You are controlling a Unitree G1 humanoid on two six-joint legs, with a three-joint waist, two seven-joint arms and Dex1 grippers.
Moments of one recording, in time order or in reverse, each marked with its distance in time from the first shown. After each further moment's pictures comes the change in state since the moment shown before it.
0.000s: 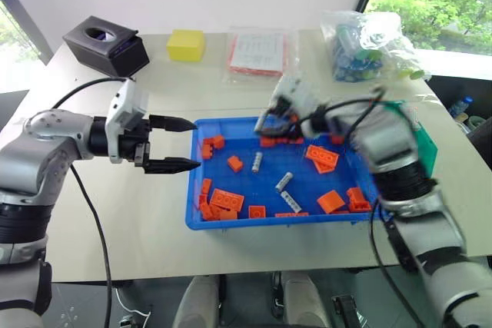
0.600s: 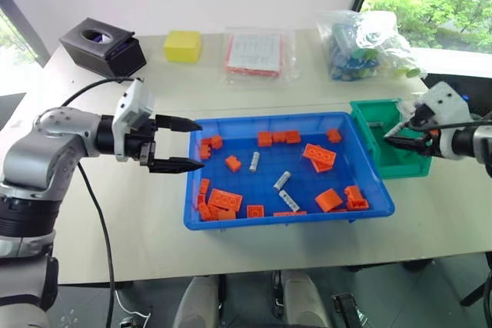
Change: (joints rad) left arm -0.040 -0.027 -0.033 0.032 0.021 -0.020 -0.029; right arm 0.449 -0.410 -0.281 0.068 0.016 -0.113 -0.037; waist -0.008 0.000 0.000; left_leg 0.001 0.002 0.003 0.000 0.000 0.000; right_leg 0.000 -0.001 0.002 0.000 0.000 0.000
